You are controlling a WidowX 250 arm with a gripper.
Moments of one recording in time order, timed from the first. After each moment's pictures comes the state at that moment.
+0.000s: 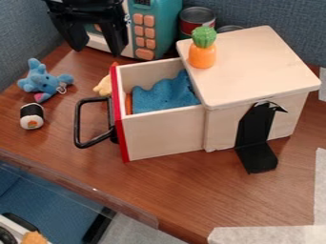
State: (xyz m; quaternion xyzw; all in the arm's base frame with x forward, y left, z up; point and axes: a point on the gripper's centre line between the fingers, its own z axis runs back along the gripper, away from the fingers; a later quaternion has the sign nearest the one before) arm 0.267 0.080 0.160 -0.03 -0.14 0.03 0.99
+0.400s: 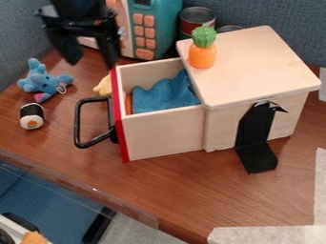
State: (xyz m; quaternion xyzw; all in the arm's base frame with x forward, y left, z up) arm 0.255 0.089 0.144 -0.05 -0.12 0.06 0.99
